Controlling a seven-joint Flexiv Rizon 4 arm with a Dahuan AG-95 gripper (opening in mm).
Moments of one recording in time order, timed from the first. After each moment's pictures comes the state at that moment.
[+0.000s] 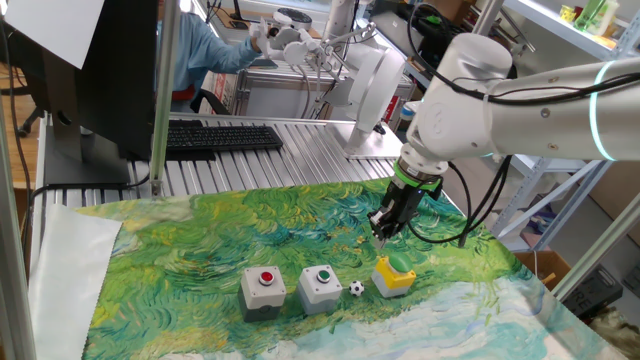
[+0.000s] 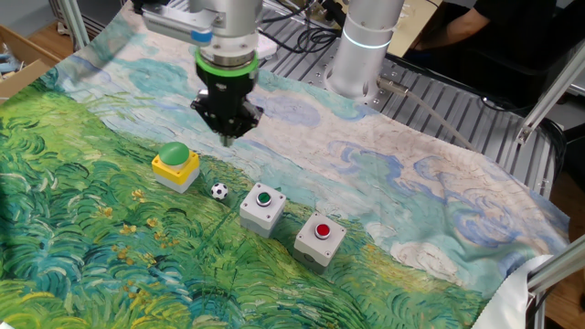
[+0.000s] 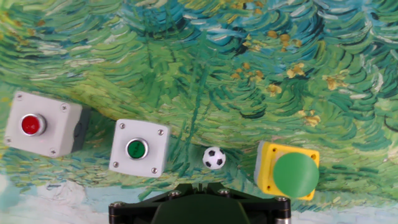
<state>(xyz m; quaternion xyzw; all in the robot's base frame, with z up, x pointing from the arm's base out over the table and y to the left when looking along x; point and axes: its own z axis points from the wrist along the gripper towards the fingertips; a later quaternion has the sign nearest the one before) 0.509 -0.058 0.180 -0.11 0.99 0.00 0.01</state>
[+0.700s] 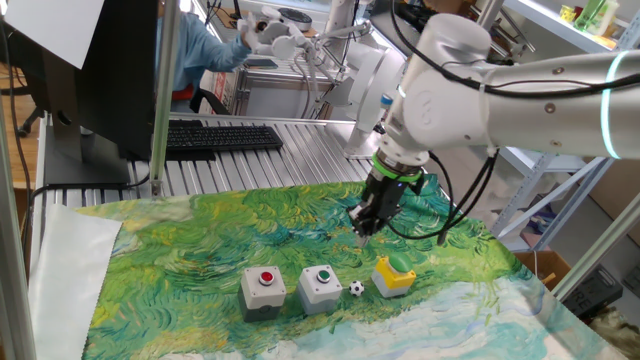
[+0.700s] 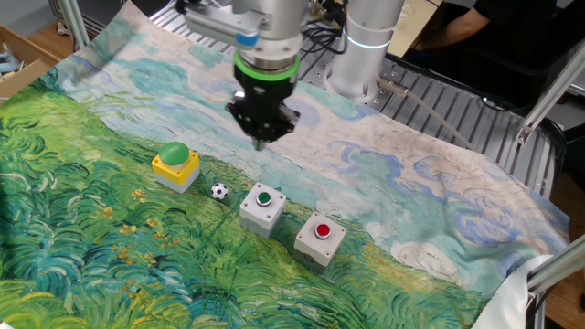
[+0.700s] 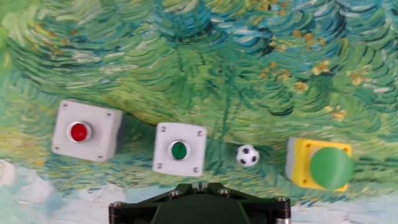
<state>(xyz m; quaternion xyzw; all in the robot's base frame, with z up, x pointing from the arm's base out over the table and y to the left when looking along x) 0.500 0.002 0.197 -0.09 1.00 0.00 0.01</state>
